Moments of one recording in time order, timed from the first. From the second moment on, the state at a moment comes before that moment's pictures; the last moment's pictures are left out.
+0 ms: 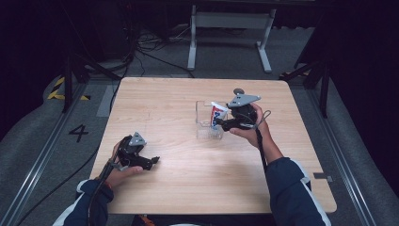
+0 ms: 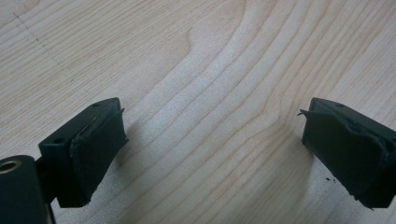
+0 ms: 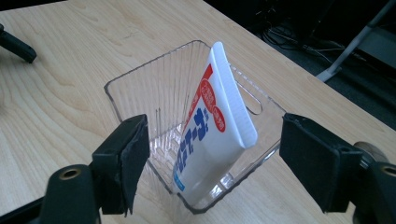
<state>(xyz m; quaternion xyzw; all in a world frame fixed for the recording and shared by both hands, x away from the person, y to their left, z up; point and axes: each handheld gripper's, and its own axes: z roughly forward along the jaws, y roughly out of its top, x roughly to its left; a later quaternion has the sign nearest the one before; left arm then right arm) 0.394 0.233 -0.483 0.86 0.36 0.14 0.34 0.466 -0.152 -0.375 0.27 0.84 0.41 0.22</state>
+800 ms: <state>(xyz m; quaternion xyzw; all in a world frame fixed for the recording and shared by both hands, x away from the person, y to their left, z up) 0.394 0.233 -0.483 0.86 0.36 0.14 0.33 0.431 -0.181 -0.364 0.25 0.85 0.38 0.25</state>
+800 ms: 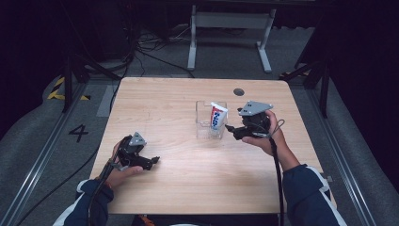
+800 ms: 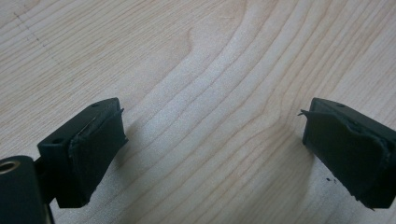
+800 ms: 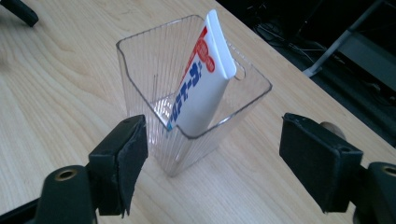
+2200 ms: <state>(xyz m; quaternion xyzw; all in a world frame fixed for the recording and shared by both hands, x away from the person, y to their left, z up) 0.394 0.233 -0.483 0.86 0.36 0.14 0.33 0.385 -0.247 -0.423 0.27 0.87 0.32 0.25</state>
